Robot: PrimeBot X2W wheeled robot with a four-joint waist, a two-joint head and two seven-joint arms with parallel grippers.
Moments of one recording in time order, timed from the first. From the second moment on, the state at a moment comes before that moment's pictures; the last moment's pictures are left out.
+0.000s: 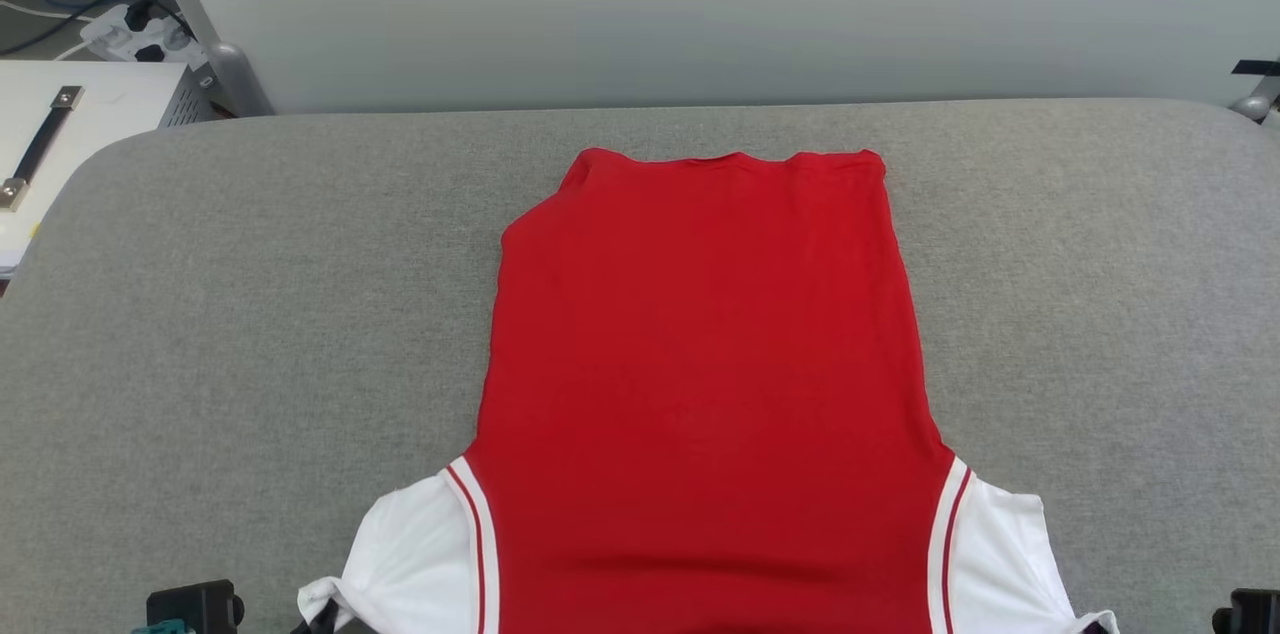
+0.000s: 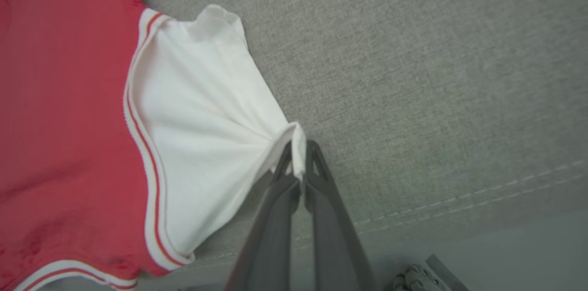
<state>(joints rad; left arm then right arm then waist) 0.10 0.66 -0.56 0.13 -1.05 0.25 -0.10 0.24 -0.06 -0.26 0.08 0.45 0.13 0.40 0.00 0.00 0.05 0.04</state>
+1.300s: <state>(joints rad) -0.23 0.57 -0.66 -0.08 -0.82 0.26 -0.13 -1.03 -0.34 -0.18 0.72 0.23 0.13 0.78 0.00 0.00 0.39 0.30</state>
